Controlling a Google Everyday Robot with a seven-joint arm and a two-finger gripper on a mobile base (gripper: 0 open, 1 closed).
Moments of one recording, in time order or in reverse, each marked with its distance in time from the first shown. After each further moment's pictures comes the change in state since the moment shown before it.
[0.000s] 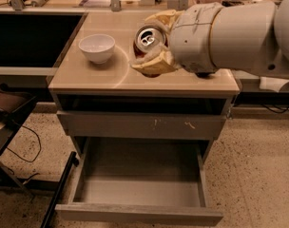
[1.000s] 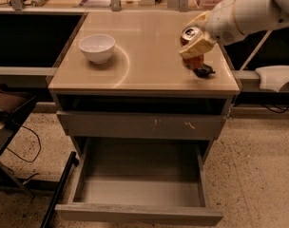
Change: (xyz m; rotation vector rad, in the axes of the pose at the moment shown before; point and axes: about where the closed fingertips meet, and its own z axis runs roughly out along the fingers) arm 0.182 -0.096 0.032 -0.162 0.244 0.164
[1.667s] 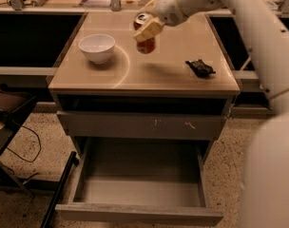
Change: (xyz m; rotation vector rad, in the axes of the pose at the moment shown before) arm -0.084 -0.035 0.126 -0.161 -0.167 -0.056
